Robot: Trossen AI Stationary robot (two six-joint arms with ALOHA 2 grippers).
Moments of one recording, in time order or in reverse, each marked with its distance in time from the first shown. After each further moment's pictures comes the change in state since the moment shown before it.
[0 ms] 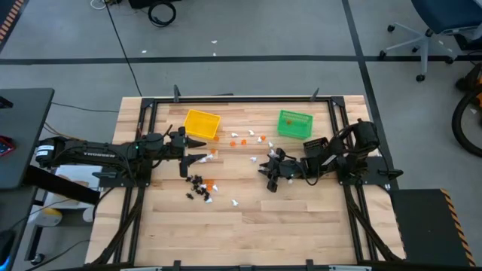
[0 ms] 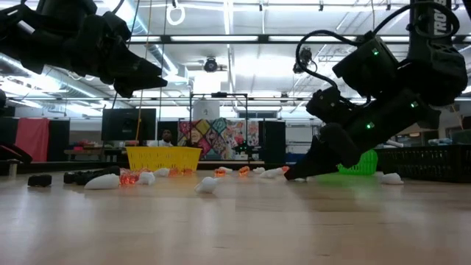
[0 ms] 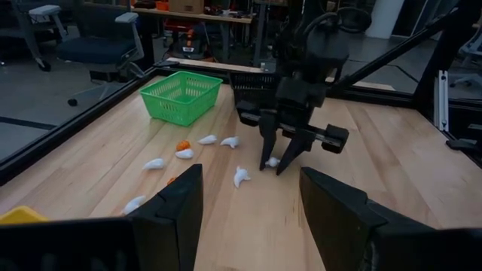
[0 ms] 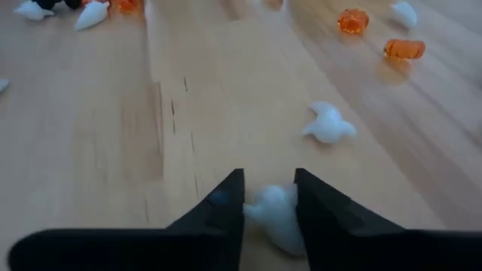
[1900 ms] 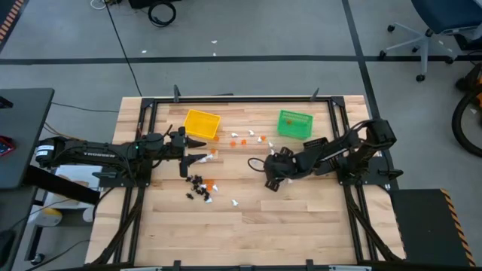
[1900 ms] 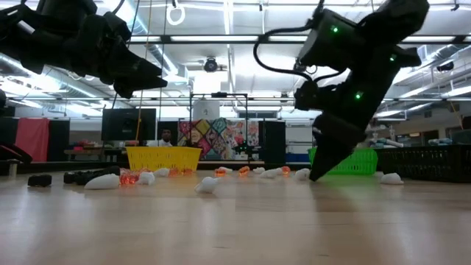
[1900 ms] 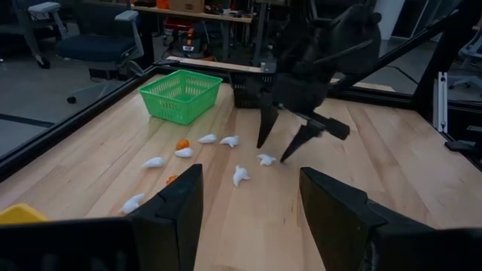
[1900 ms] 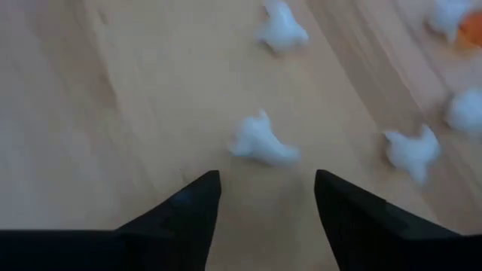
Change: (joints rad) left arm 0.000 0.000 0.000 -0.002 0.000 -0.011; right arm 0.036 -0.159 0.348 -1.029 0.041 0.297
